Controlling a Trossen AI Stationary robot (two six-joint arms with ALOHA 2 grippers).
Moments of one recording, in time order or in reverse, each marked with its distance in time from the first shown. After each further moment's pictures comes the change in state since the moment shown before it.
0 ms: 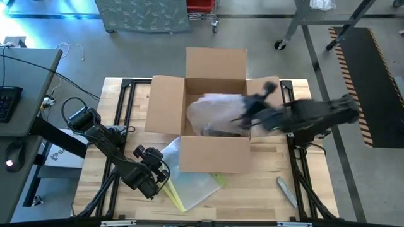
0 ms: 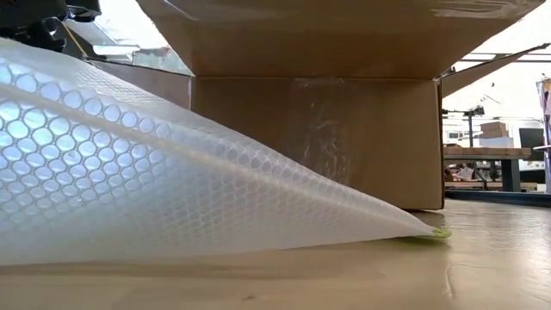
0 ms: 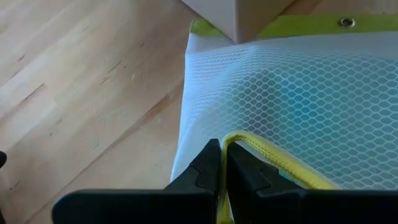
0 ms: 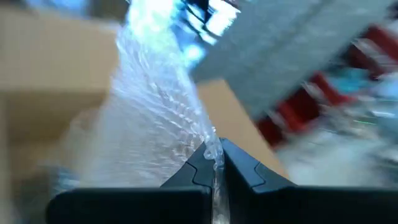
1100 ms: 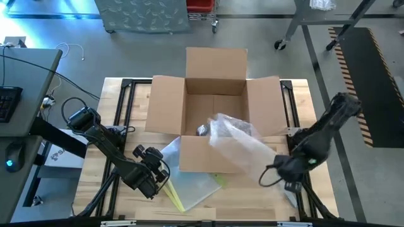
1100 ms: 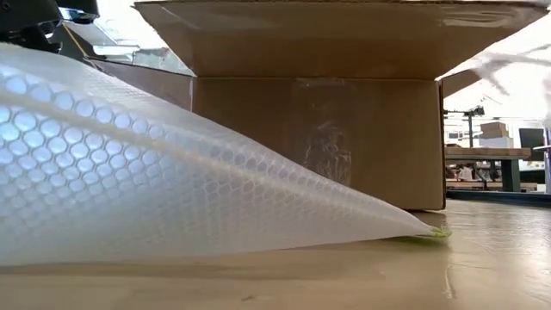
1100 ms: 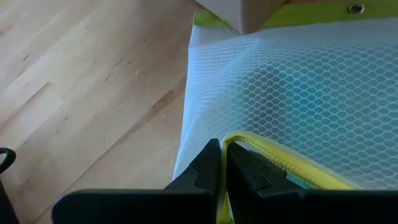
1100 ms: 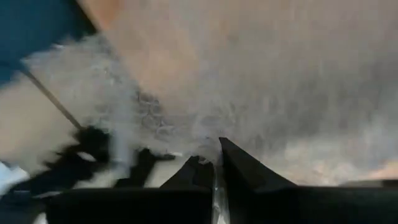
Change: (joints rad) left arm 0.000 0.000 0.000 -0.017 0.024 0.024; right arm 0.486 -0.093 -0.557 -0.306 -1.396 1.228
